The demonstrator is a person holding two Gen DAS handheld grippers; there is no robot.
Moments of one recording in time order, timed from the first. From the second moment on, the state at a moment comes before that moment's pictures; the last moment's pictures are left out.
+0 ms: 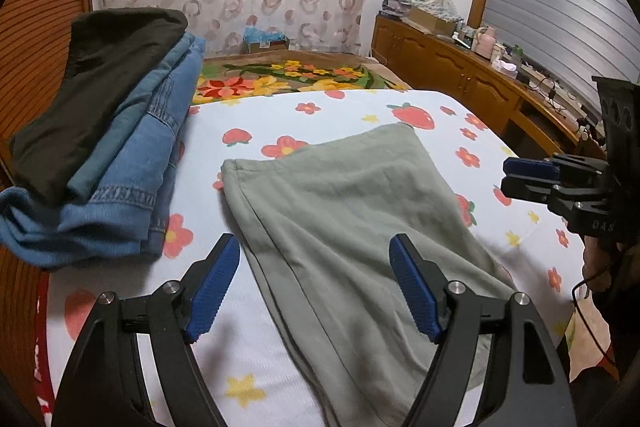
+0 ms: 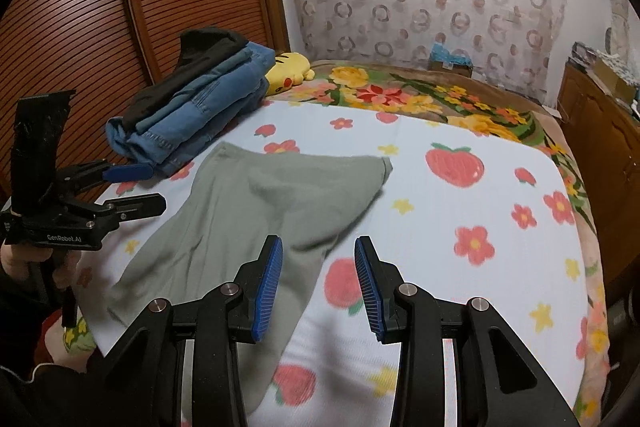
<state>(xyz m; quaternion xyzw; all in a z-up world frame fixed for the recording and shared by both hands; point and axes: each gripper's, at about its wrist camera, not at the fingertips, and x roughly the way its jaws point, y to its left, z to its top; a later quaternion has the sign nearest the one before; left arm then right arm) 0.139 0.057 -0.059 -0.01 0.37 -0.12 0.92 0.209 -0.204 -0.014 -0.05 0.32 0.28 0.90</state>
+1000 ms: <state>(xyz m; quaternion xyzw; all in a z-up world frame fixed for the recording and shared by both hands) 0.068 0.031 -0.100 0.01 0.40 -0.12 0.91 0.112 -0.236 -0.049 -0.04 0.34 0.27 0.90</state>
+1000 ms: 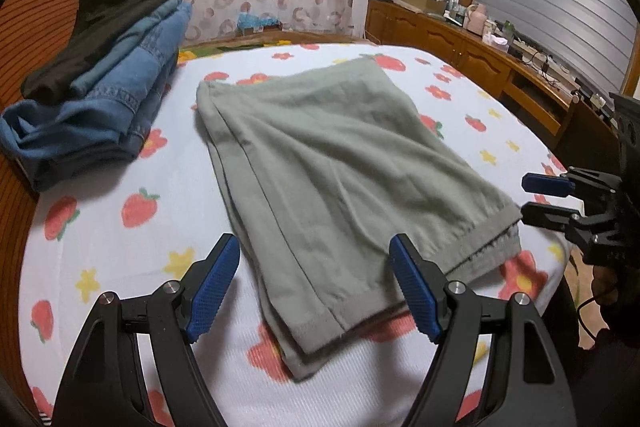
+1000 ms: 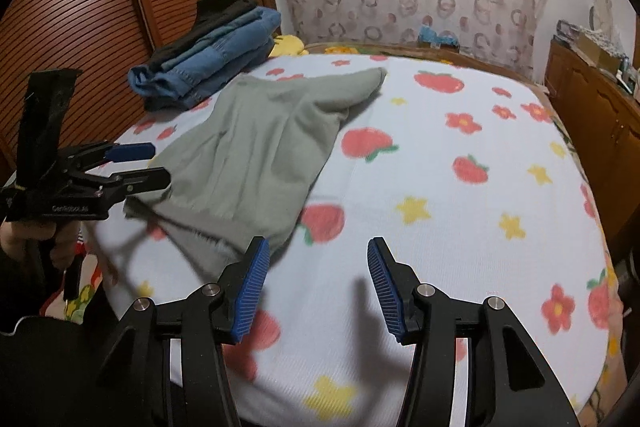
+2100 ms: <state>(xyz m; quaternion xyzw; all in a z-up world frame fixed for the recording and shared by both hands) 0.069 0.039 -0.114 0.01 0.40 -0.11 0.91 0.080 -0.223 -0.043 -0.05 0.34 0.33 0.88</state>
